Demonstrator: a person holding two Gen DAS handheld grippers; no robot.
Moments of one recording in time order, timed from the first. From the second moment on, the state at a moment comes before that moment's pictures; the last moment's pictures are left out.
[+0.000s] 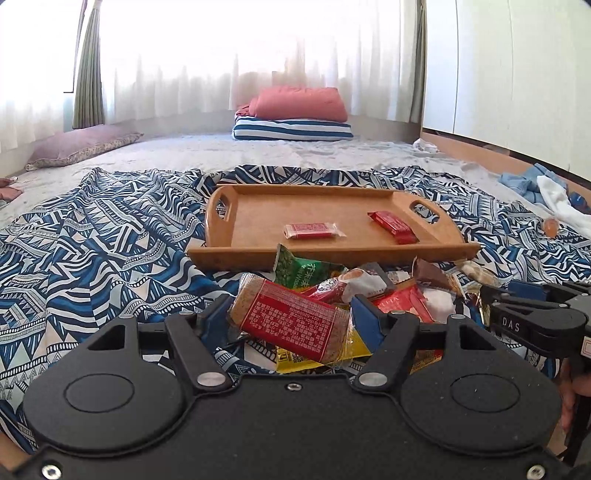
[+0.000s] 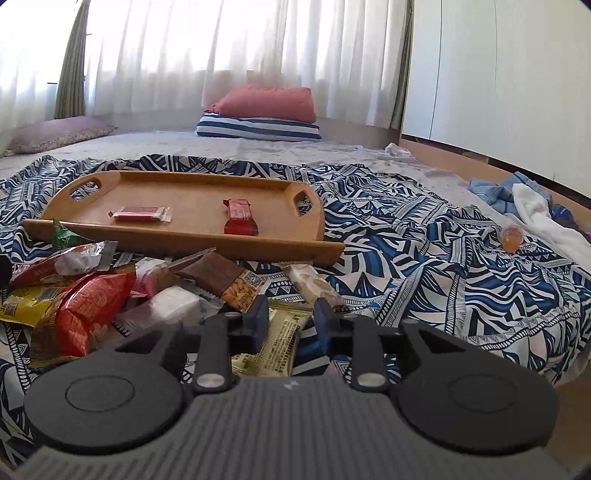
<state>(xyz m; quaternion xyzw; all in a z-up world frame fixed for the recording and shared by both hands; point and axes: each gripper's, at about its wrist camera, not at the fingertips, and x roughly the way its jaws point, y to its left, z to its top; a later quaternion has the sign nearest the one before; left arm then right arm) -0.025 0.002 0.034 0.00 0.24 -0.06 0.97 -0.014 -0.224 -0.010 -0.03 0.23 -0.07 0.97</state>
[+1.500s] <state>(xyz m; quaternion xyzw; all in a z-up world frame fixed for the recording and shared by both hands) 0.135 0.022 0.098 -0.07 0.31 -0.04 0.95 0.081 -0.258 0.042 -0.02 0.22 0.02 0.98</state>
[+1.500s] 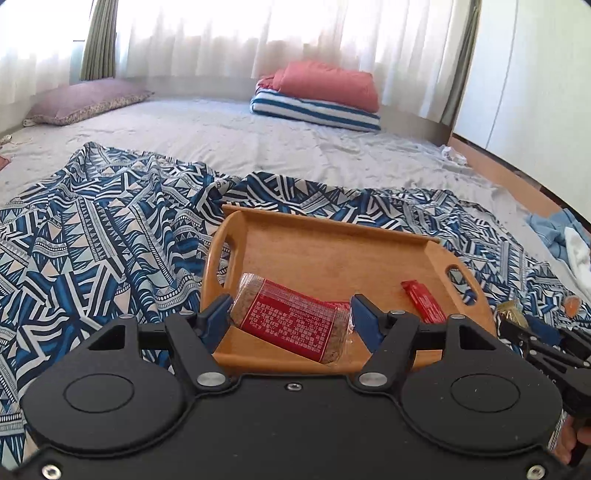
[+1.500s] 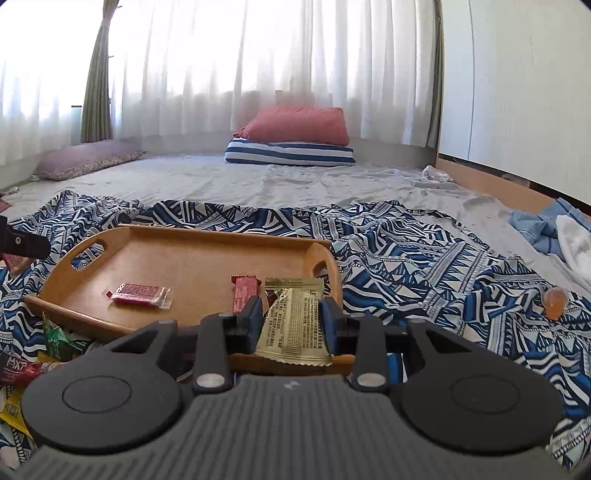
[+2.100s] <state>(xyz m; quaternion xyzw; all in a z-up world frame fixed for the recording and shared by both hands) 0.229 0.000 0.050 -0.12 0.38 0.04 0.91 0.173 -0.253 0.021 -0.04 0.29 0.05 0.96</state>
